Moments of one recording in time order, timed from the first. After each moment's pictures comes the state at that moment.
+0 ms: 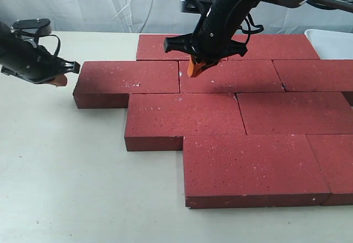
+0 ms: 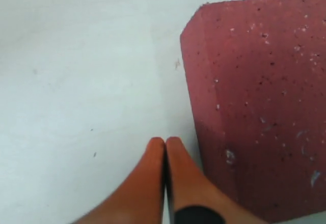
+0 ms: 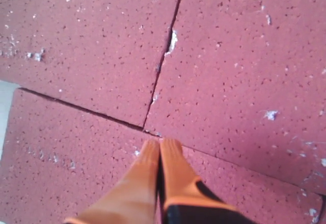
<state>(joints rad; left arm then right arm) 0.00 1.98 -1.20 -0.57 0.45 0.53 0.43 2.15 -1.78 0.28 0.99 0.05</state>
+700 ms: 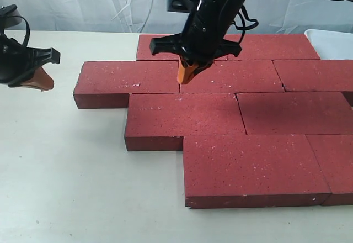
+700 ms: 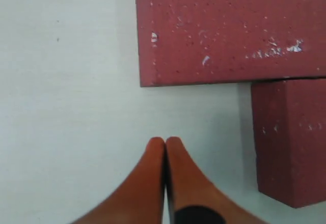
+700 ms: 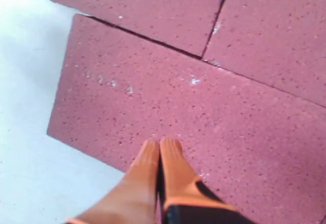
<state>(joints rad) 0.03 1.65 -1.03 -0.59 0.70 0.38 0.51 2.07 -1.78 0.30 1.16 0.05</state>
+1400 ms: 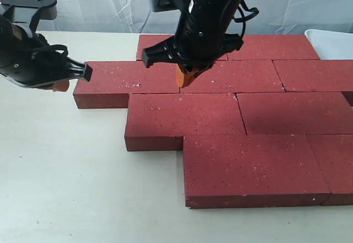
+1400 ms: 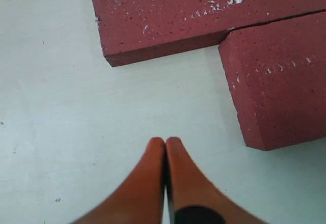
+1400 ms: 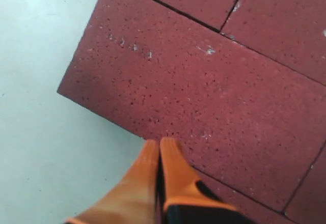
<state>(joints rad) -0.35 1.43 -0.98 0.00 0.71 -0.18 0.61 1.89 -1.63 0.15 1.11 0.09</state>
